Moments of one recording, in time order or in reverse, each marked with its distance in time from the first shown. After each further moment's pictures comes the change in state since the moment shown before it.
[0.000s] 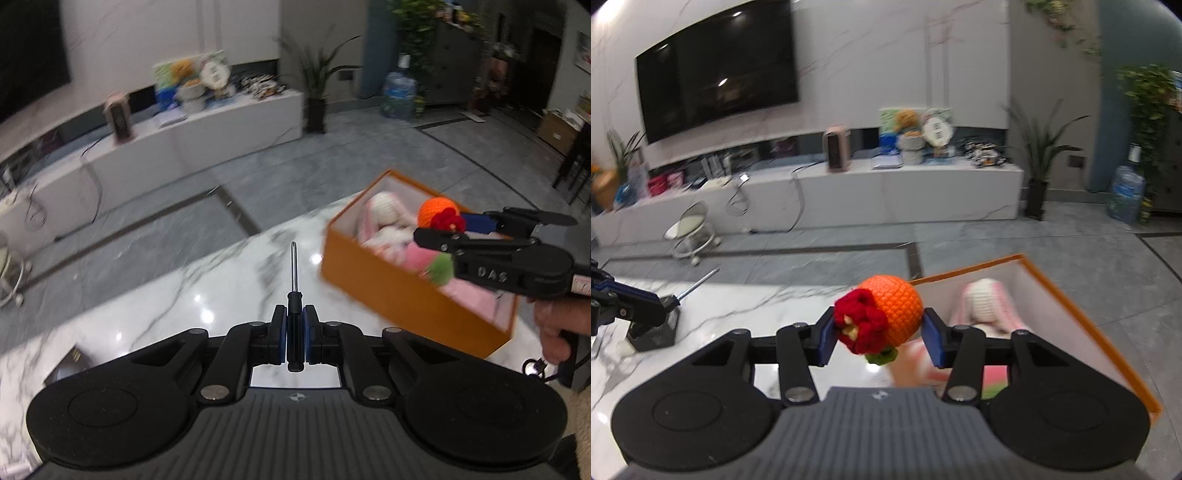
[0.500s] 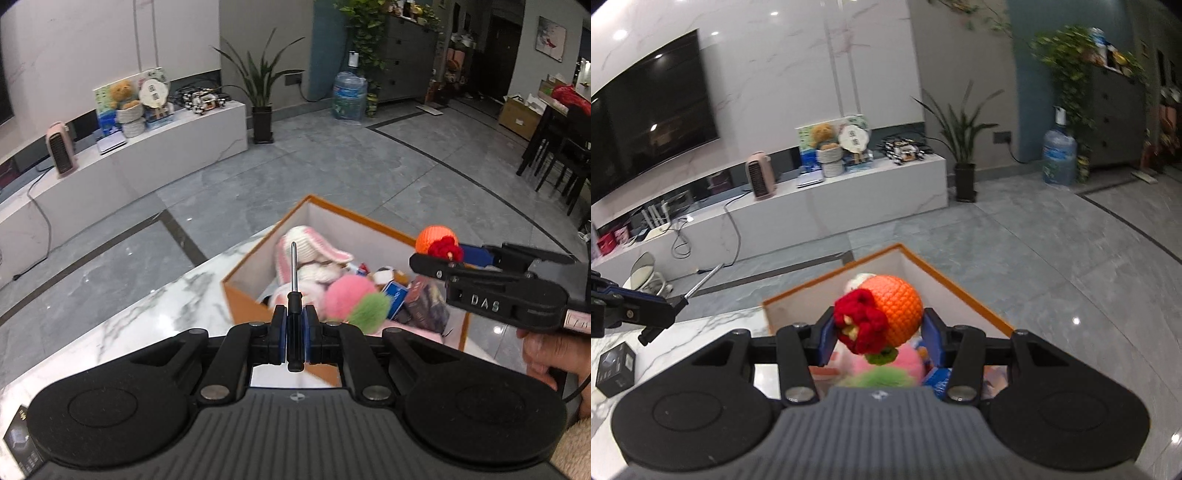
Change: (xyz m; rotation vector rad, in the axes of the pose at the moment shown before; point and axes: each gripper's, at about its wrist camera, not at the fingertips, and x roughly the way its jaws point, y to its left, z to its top) left arm 0.058 -0.080 0.048 0.082 -0.014 -0.109; right arm -0.022 -0.102 -0.015 0.206 0.004 -0.146
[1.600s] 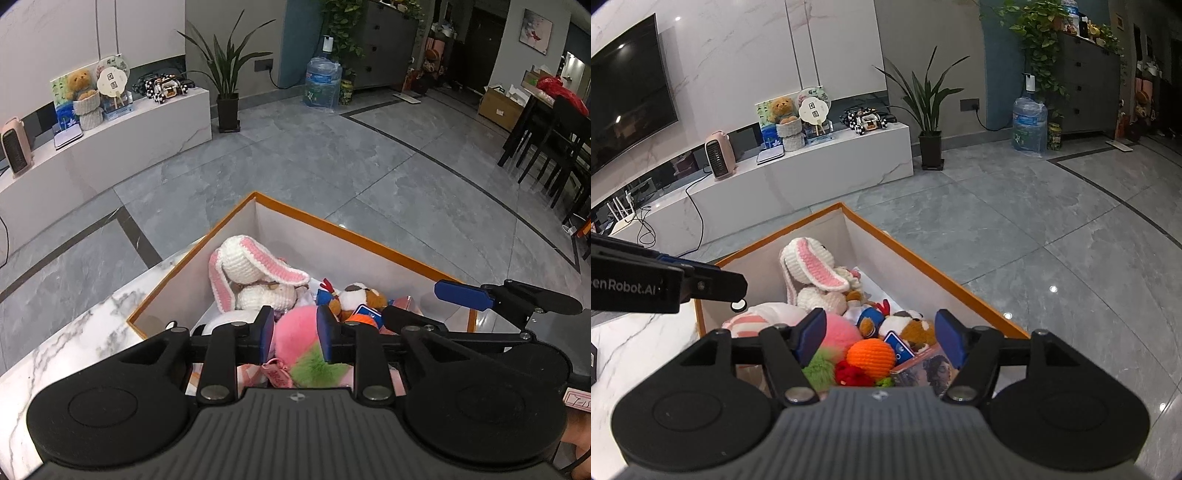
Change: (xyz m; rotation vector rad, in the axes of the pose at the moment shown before) left arm 0.094 -0.034 0.021 0.015 0.029 -0.085; right arm 0.048 -0.035 -0.016 0.033 0.085 -0.090
